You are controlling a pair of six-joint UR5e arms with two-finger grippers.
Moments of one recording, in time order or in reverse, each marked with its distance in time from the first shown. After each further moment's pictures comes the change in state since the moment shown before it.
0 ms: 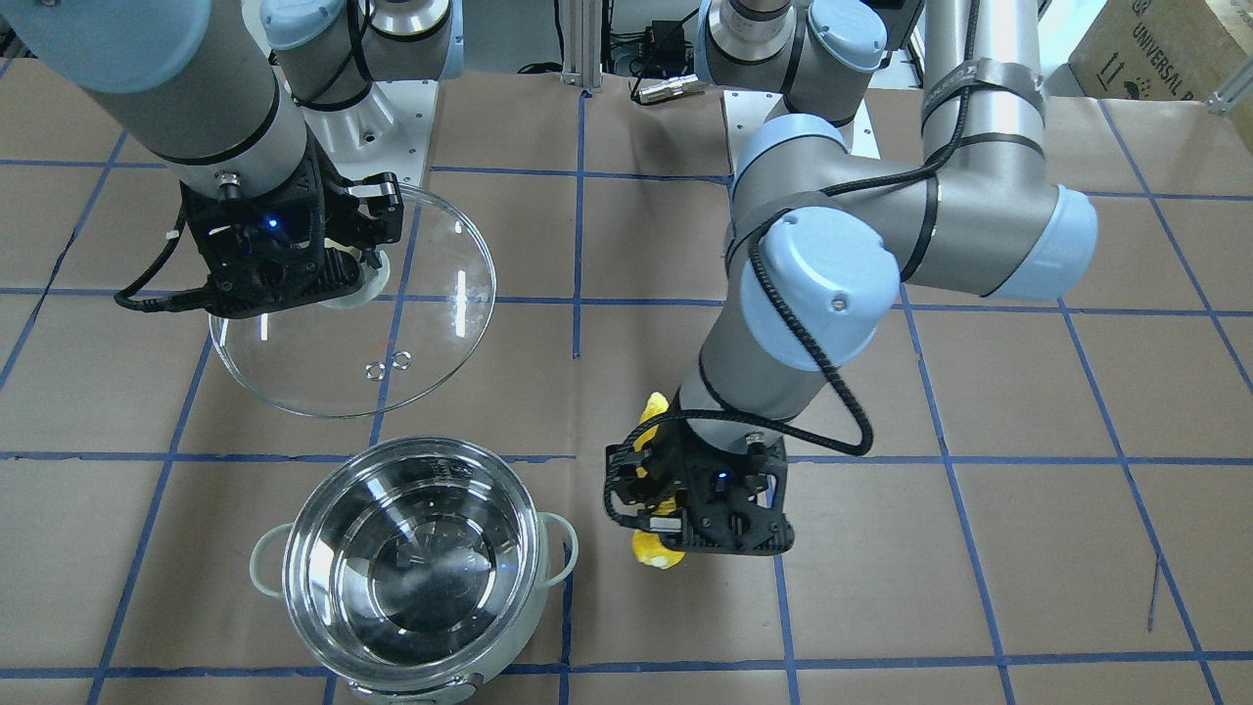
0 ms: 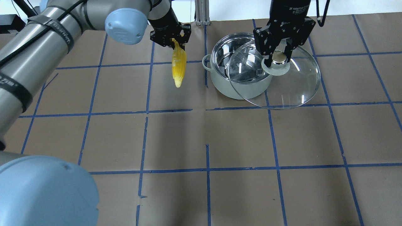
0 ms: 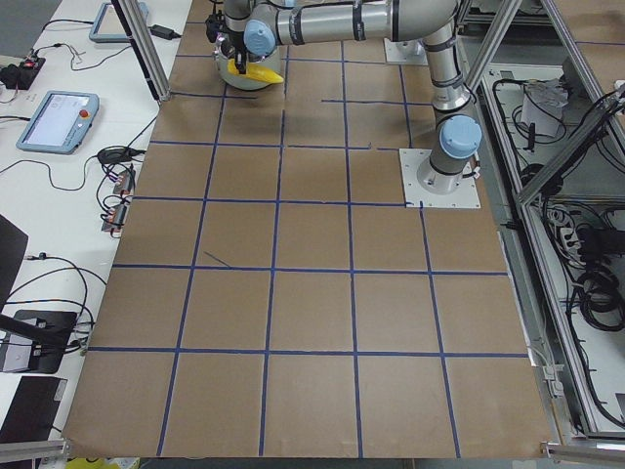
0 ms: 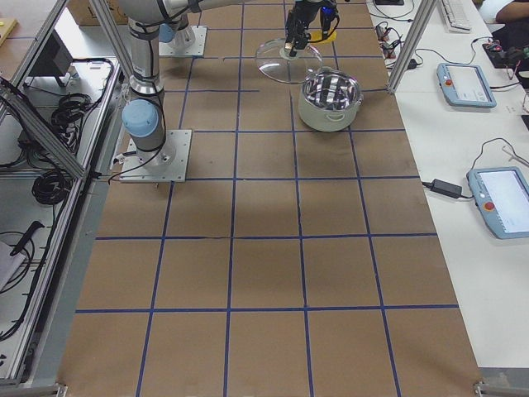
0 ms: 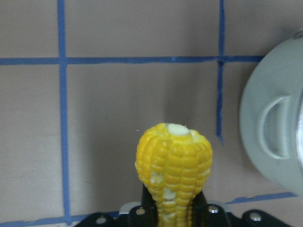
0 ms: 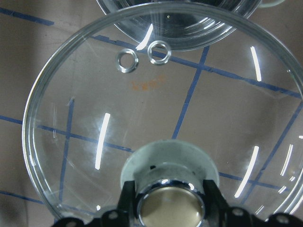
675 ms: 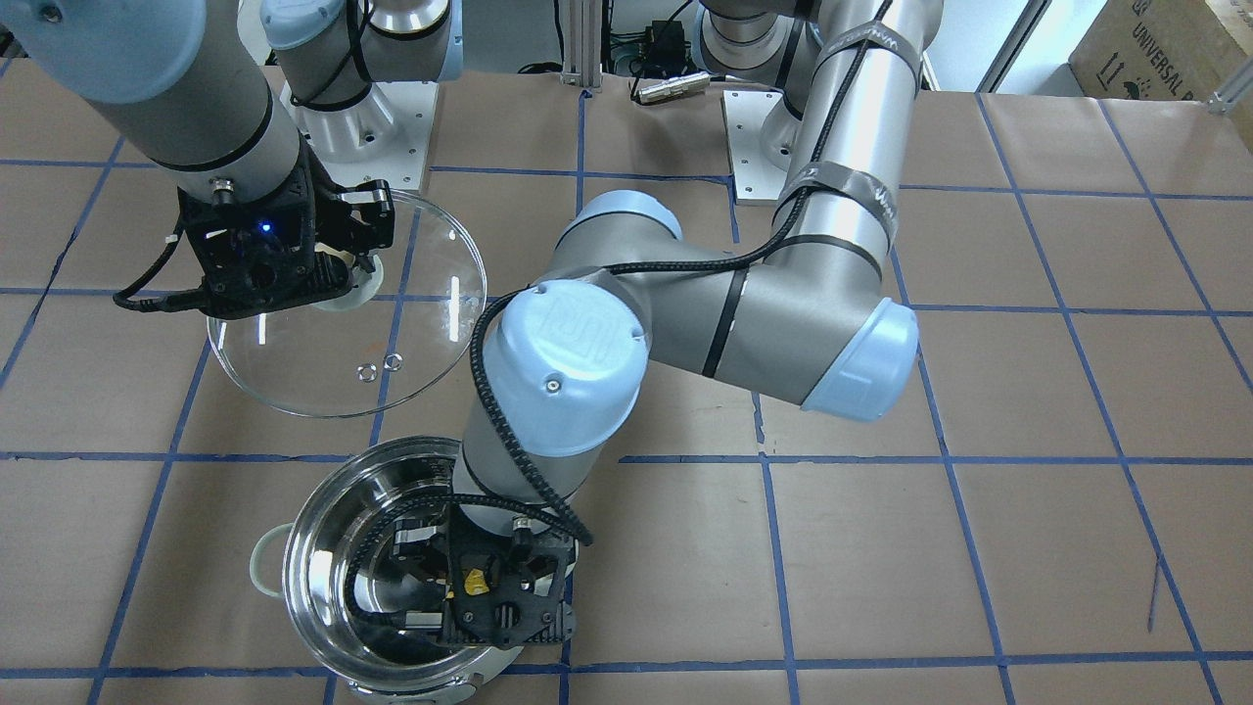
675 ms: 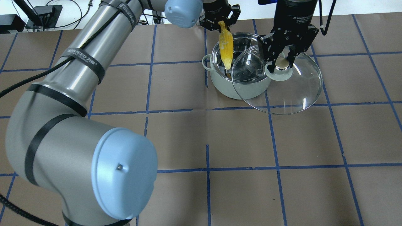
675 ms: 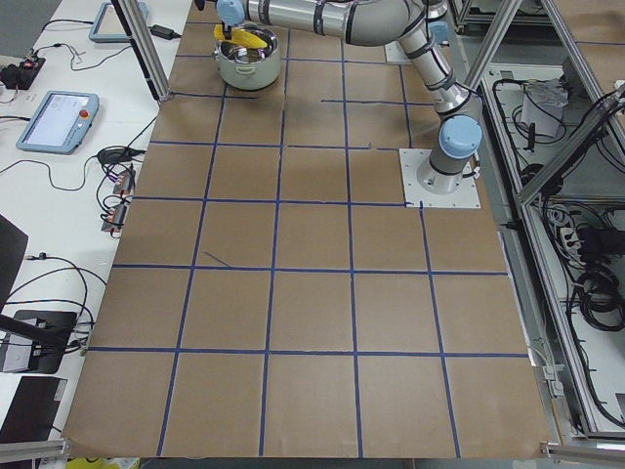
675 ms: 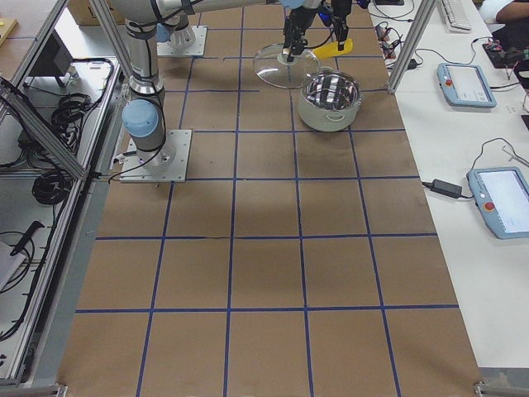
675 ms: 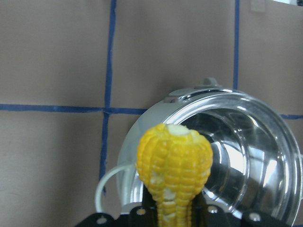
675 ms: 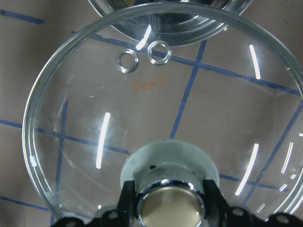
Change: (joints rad) left arm -0.147 -0.277 0.400 -0.041 -0.027 -0.188; right arm -0.012 -0.026 0.053 -0.038 0.002 -0.004
